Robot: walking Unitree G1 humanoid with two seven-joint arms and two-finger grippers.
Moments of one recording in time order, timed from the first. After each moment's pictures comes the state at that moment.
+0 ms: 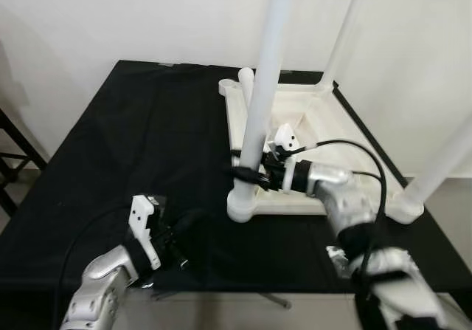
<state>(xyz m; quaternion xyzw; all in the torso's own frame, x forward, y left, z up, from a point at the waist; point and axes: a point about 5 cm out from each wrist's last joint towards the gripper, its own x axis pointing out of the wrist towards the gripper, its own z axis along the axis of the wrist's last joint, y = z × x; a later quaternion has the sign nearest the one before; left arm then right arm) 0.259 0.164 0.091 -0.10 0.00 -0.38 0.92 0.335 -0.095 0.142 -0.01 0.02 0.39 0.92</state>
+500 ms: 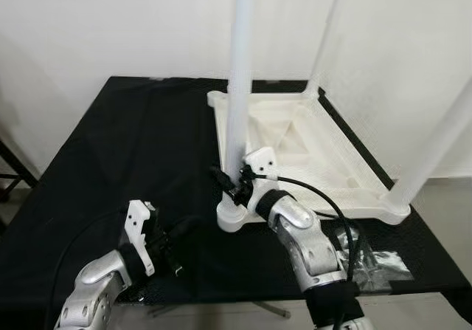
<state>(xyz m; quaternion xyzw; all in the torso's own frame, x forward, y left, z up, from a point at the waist) 0.259 0.167 0.092 -0.09 0.00 -0.39 0.92 0.321 -0.066 0.141 -0.02 0.04 0.34 0.94</state>
